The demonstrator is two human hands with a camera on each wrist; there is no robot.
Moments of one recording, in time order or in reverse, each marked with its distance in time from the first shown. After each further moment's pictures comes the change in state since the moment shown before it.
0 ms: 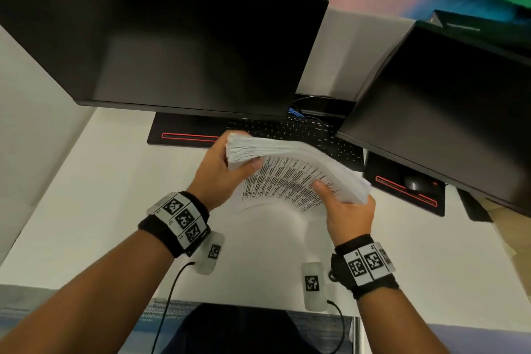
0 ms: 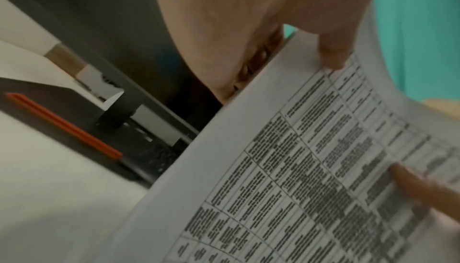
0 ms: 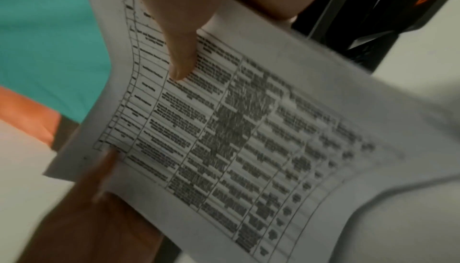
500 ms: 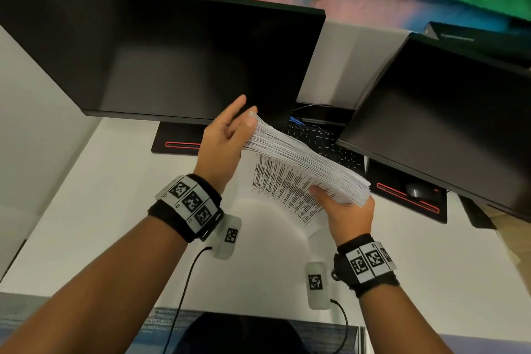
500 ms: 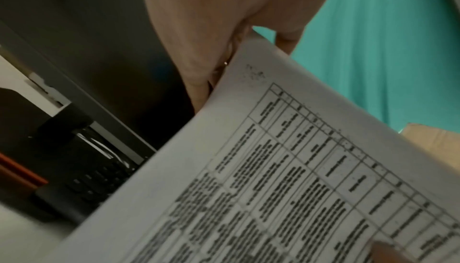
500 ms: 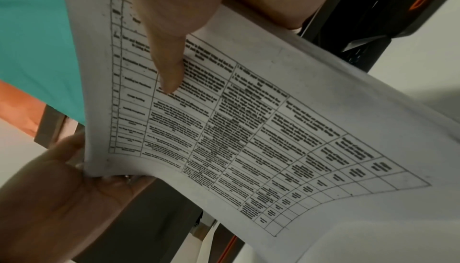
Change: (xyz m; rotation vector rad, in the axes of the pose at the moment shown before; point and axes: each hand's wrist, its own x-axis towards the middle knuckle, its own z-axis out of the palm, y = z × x) left_hand 0.033 0.035 0.004 -0.165 0.172 -0.115; right_hand 0.012 0.005 -0.001 -0.081 -0.014 -0.010
